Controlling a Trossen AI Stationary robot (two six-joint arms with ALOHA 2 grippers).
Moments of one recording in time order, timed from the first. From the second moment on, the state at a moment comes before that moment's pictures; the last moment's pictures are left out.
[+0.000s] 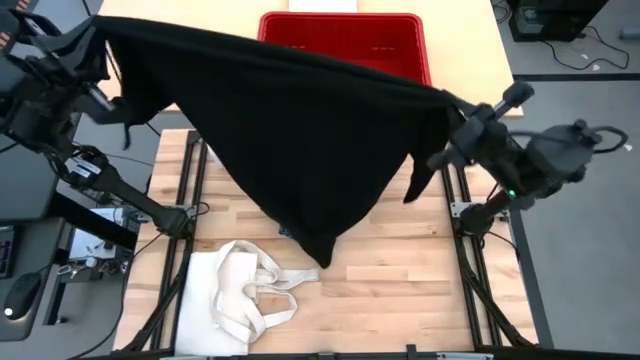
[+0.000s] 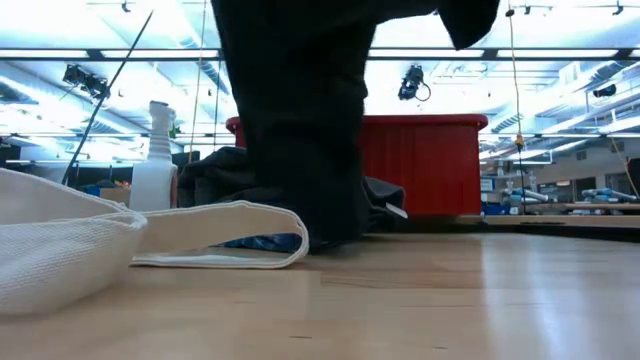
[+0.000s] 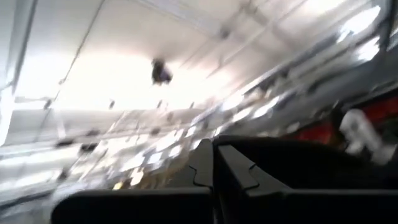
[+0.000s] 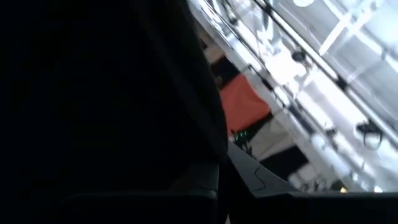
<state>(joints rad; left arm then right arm) -0.44 1.06 2.03 -0.01 -0.81 1.15 0.52 1.52 2.34 -0.84 1.56 -0.83</state>
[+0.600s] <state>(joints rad) -0.61 1.06 2.03 -0.49 -0.78 0.80 0.75 1.54 2.26 -0.86 1.11 -0.44</state>
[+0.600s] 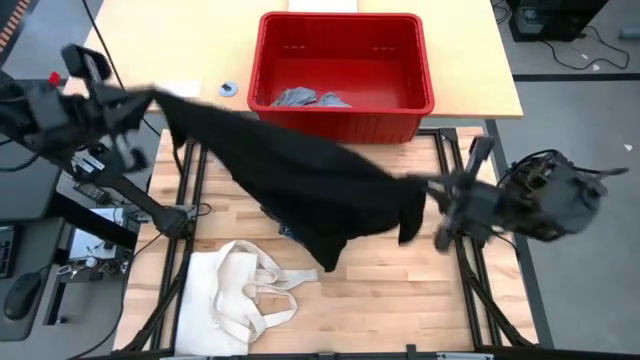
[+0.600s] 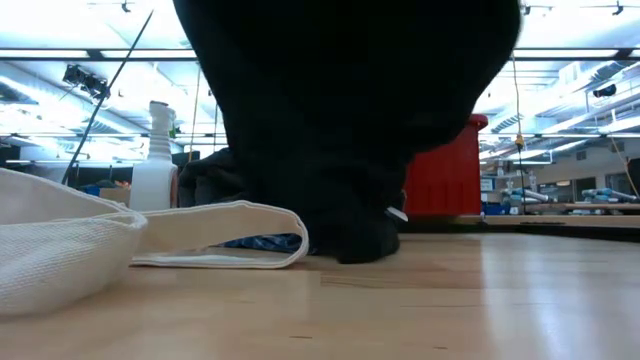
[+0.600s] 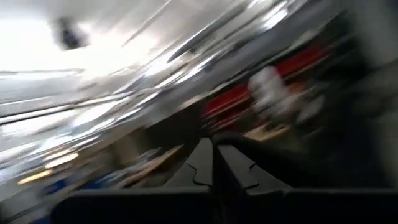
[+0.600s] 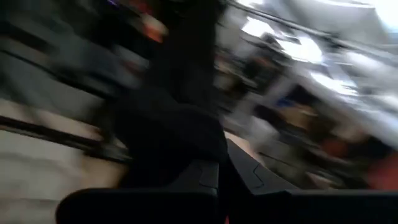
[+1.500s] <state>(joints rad) -0.98 1.41 2.02 -0.61 -0.16 0.66 1.00 1.54 2.09 -0.62 0.26 -0.31</state>
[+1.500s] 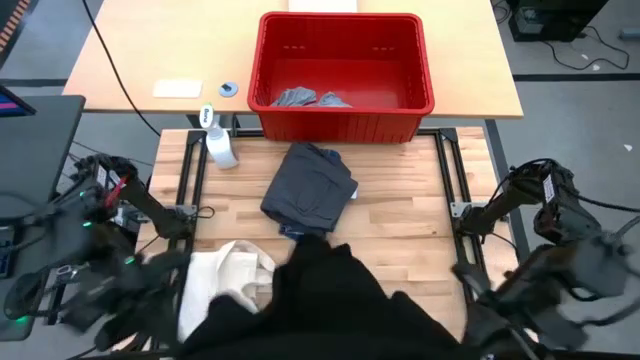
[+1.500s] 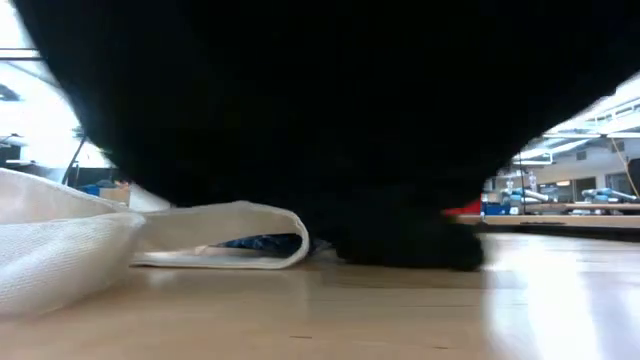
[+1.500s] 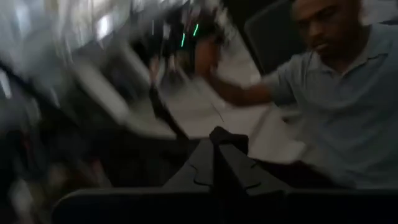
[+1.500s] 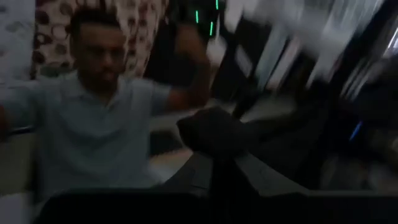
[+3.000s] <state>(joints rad) -0.83 1.41 2.02 0.36 -0.90 1.59 0.94 1.54 2.04 0.18 1.32 -1.23</state>
